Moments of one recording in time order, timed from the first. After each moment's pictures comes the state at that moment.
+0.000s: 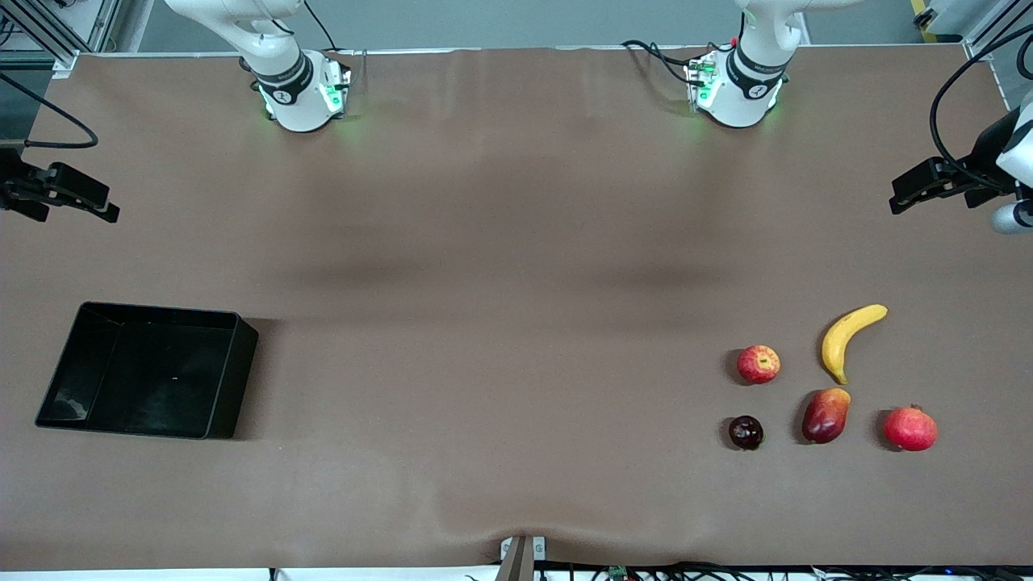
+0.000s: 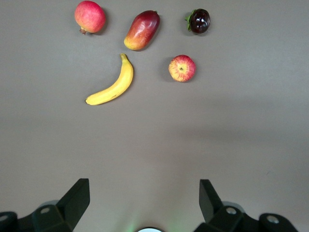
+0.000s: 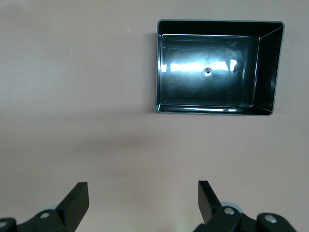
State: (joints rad) left arm 0.03 0.02 -0.07 -1.52 0.03 1.47 -0.10; right arm -0.01 0.03 -0.04 -1.49 0.04 1.48 0.00
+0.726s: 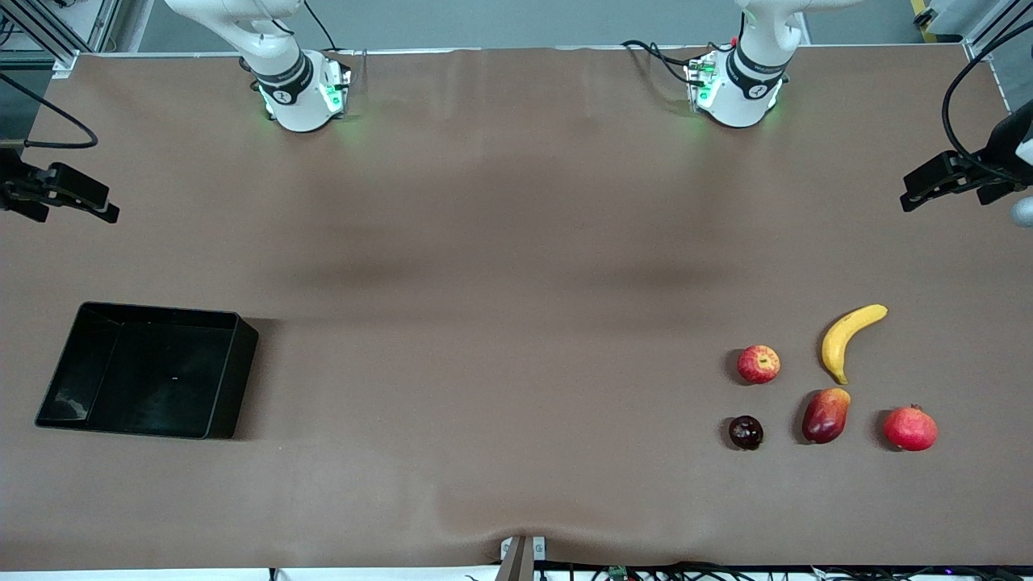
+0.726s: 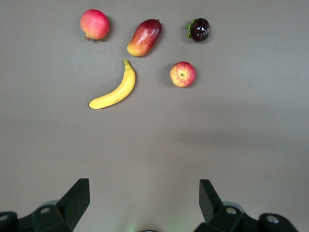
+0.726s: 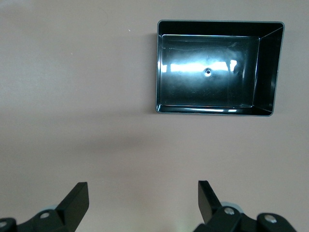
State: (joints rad) left arm 0.03 0.02 -0.07 -1.48 0.03 1.46 -0.10; right arm -0.01 0.03 -0.04 -1.49 0.04 1.48 0.00
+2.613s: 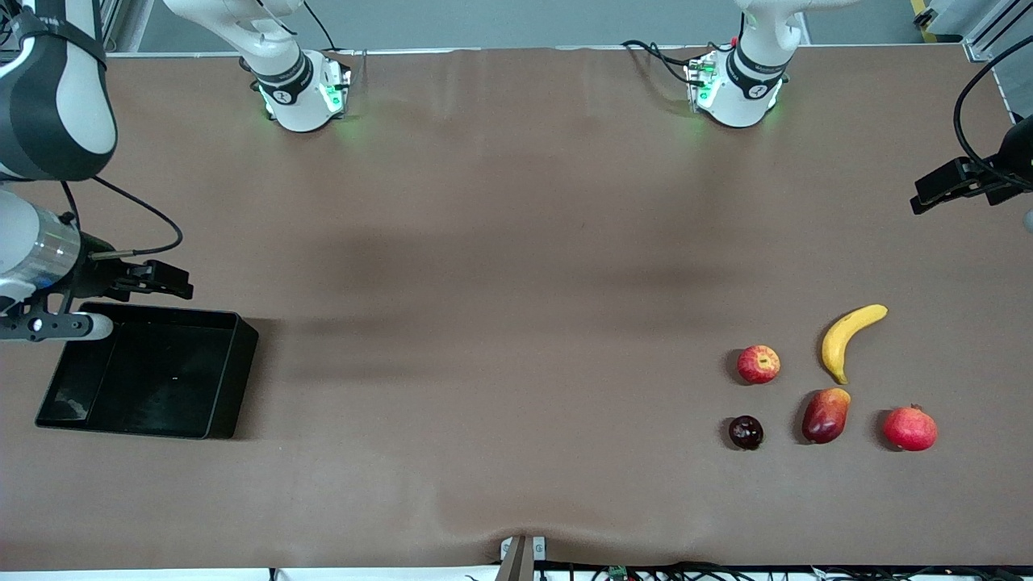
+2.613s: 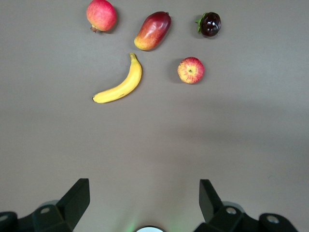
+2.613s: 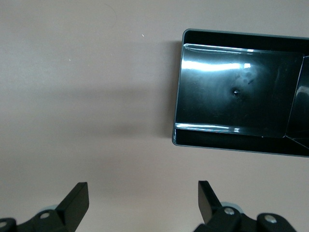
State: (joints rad) left arm 0.05 0.03 -0.06 -1.49 0.03 1.45 -0.10; right arm 0.04 0.25 -0.02 -1.49 0.04 1.65 0.00
